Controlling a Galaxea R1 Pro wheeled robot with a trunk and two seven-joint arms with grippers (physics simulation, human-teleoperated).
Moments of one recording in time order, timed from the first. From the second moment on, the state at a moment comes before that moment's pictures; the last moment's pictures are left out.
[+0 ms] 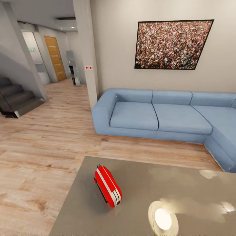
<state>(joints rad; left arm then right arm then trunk) 0.00 -0.02 0.01 -0.17 0.01 -0.05 0.00 0.00 0.00 0.01 0.00 0.01 -0.02 0.00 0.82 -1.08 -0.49</state>
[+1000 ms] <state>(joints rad) 0.00 -0.02 0.01 -0.17 0.01 -0.05 0.00 0.00 0.00 0.01 0.00 0.01 -0.03 0.00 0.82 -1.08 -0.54</state>
